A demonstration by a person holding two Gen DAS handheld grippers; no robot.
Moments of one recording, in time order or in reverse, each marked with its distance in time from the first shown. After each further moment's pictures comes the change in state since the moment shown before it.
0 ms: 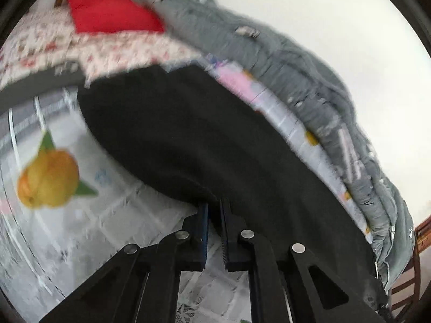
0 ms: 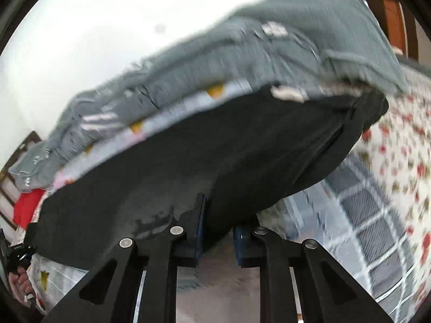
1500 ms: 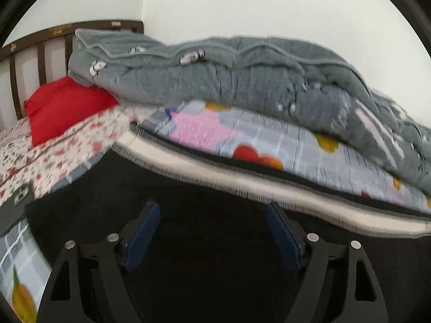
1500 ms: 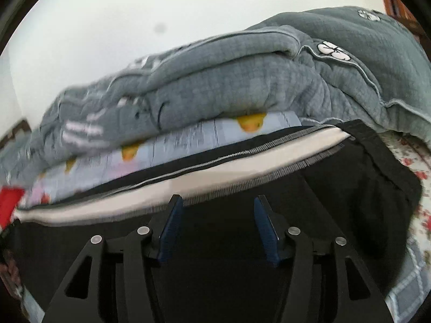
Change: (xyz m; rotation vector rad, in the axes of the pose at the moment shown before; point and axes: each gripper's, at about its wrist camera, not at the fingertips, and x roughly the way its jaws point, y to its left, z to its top) left arm 0.092 -0.096 0.035 0.380 -0.149 0.247; right arm 0.125 0.060 0.072 -0.137 -0.008 -0.073
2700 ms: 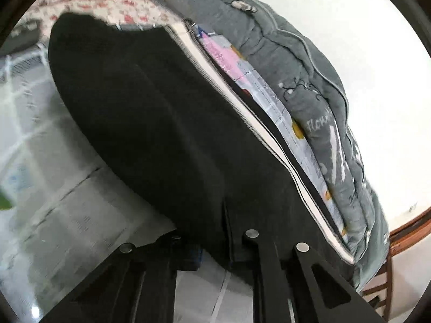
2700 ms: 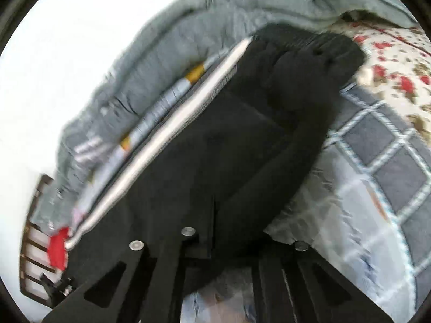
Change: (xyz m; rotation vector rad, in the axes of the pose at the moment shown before) left arm -0.029 0.082 -0.061 -0.456 0.279 -0.380; right arm -0.060 -0.103 -0.068 0.438 0.146 0.182
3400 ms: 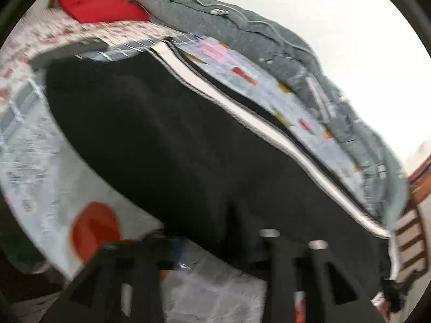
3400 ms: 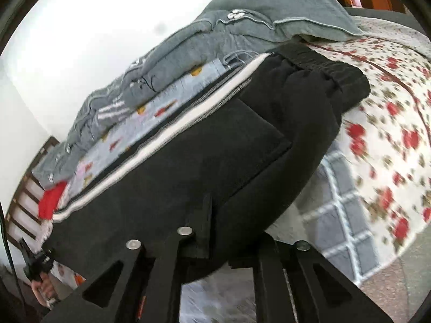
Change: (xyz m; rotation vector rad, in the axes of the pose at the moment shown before) left arm -0.123 0.028 -0.115 0.224 -0.031 0.130; right arm -0.159 -0.062 -0.112 -0.178 -0.027 -0.057
